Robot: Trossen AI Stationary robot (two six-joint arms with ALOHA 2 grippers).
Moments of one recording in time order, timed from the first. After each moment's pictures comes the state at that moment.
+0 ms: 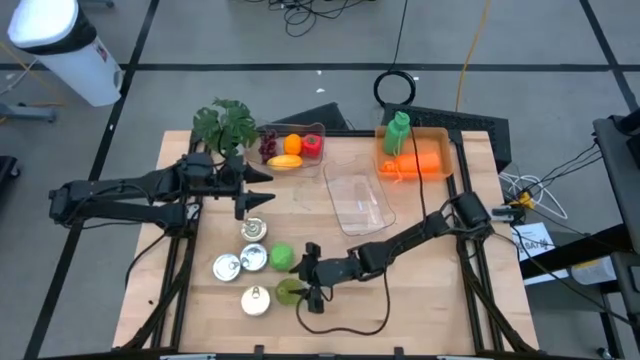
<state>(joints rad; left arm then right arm) 0.18 0.77 0.65 -0.10 0.10 -0.29 0.36 2.06 1.36 0.27 0.18 0.27</state>
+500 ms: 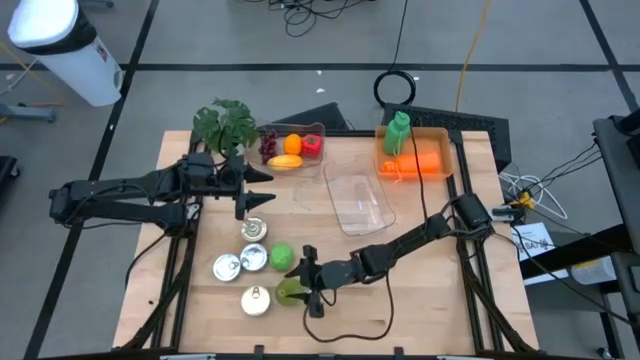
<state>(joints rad) 0.18 0.78 0.65 -0.10 0.10 -0.29 0.39 2.06 1.36 0.38 0.18 0.19</state>
